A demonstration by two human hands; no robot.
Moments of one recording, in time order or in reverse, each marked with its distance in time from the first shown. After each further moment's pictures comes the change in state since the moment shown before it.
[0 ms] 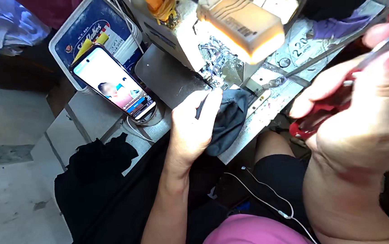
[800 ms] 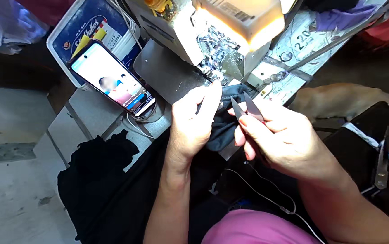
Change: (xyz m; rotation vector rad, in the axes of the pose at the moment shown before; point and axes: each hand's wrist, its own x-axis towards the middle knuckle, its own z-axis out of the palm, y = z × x) left_hand 0.001 -0.001 0.000 -0.141 -0.035 -0.025; right_hand -0.032 -0.003 0.017 -0.032 -0.507 0.342
